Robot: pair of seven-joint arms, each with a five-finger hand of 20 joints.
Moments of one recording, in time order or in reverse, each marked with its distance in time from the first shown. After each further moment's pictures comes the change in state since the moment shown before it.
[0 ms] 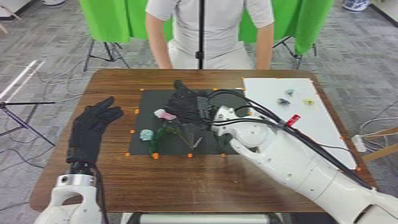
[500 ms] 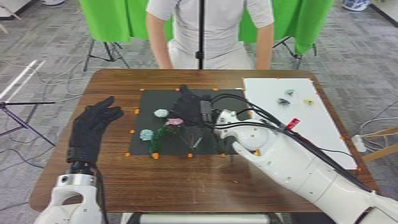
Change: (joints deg) left arm -0.1 0.0 0.0 0.1 0.0 -0.1 0.1; right arm -1.2 0.0 0.7 1.8 -3.9 -1.3 1.1
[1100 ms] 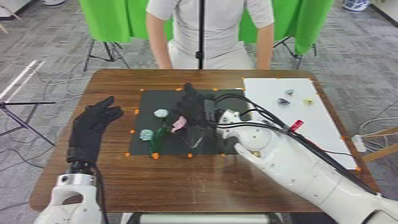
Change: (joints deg) left arm -0.1 0.0 0.0 0.0 0.0 -0.1 0.0; right arm -1.0 1.8 0.6 -3.3 1.1 -2.7 4.2
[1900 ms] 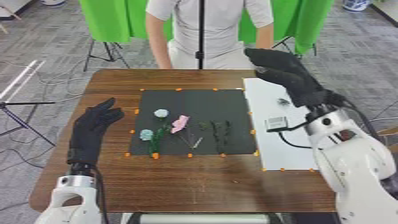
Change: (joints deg) left arm 0.7 -0.3 -0.2 -0.2 0.0 -0.7 -0.1; right arm -42.8 -7.7 56.4 -40.3 62.2 -26.8 7.4
